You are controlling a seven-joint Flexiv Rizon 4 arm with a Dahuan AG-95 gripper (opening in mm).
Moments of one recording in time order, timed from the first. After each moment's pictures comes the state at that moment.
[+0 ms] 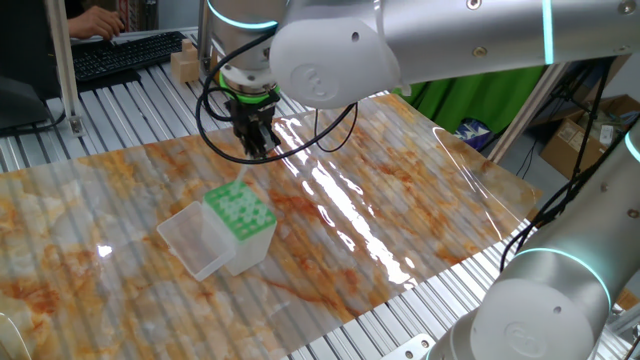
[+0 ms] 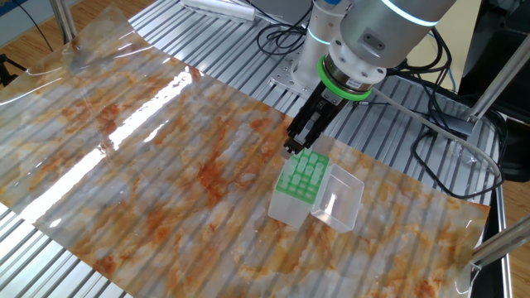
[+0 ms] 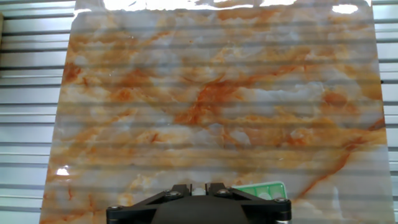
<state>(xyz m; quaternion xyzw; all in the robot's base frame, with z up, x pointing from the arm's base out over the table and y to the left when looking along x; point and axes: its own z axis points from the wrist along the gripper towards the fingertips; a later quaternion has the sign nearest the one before) 0.495 0.114 0.219 0.68 0.72 -0.03 0.13</state>
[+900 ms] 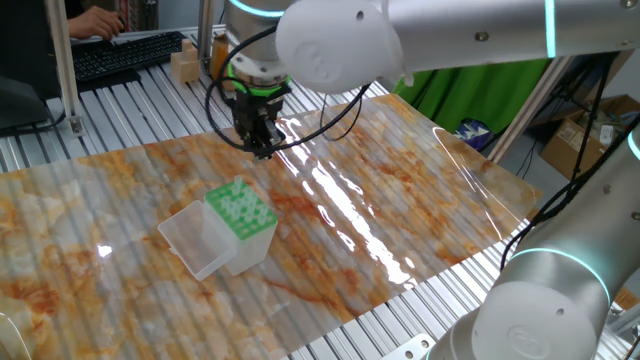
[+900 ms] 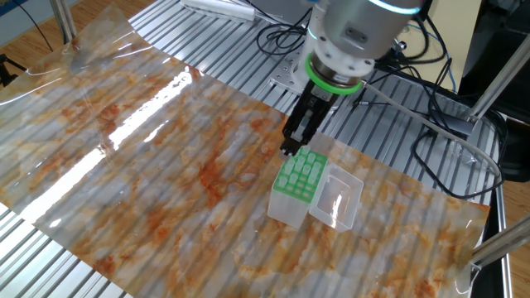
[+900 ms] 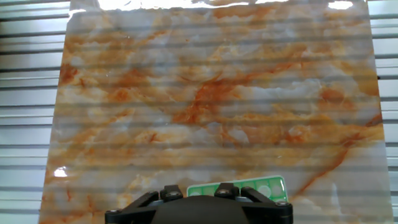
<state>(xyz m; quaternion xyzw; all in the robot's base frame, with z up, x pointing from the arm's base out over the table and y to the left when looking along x) 0.495 0.110 0.220 0.65 0.76 -0.01 0.08</state>
